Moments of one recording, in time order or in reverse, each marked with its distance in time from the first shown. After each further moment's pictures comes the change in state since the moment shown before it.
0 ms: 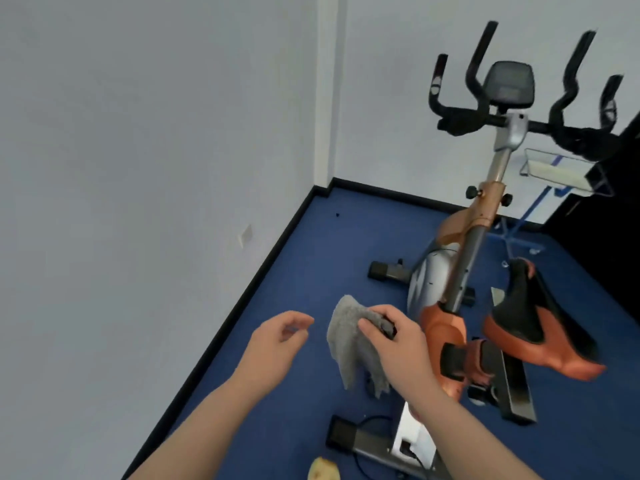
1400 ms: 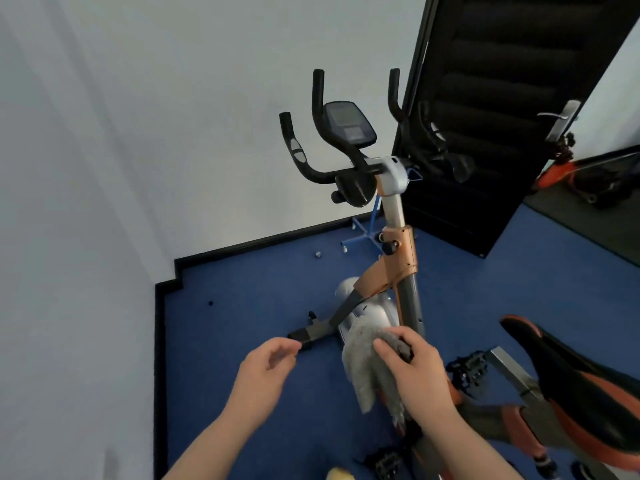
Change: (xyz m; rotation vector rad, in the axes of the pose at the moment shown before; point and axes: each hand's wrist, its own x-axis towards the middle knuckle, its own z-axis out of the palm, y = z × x) left_hand 0.464 0.084 -0.032 0.046 -0.588 0.245; right_hand 0.306 -0.027 0.028 -0.027 0.765 0.263
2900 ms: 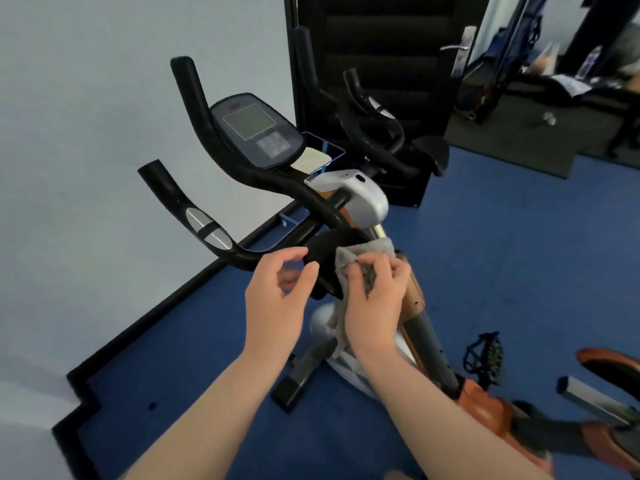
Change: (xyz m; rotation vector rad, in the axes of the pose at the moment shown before) left_hand 0.369 0.141 0.017 -0.115 -0.154 0.426; right_hand 0.332 -0.055 0.116 -0.050 0.834 -0.024
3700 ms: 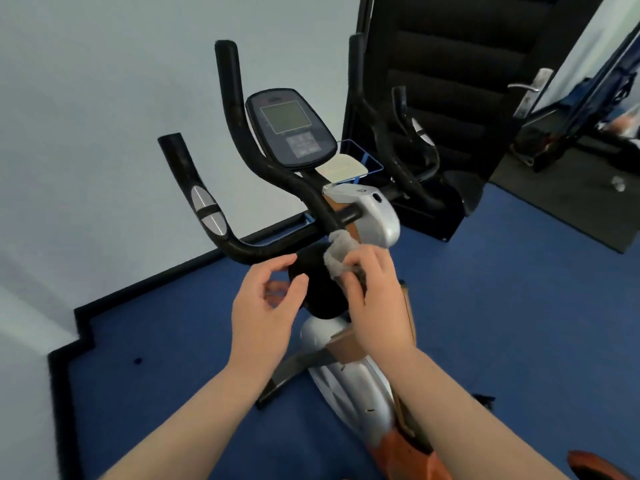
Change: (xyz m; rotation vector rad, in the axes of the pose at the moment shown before) left_hand -0.016 0.000 0.036 -0.088 0.271 -0.098; right_hand 0.071 0.000 -0.038 -0.152 -0.567 -0.435
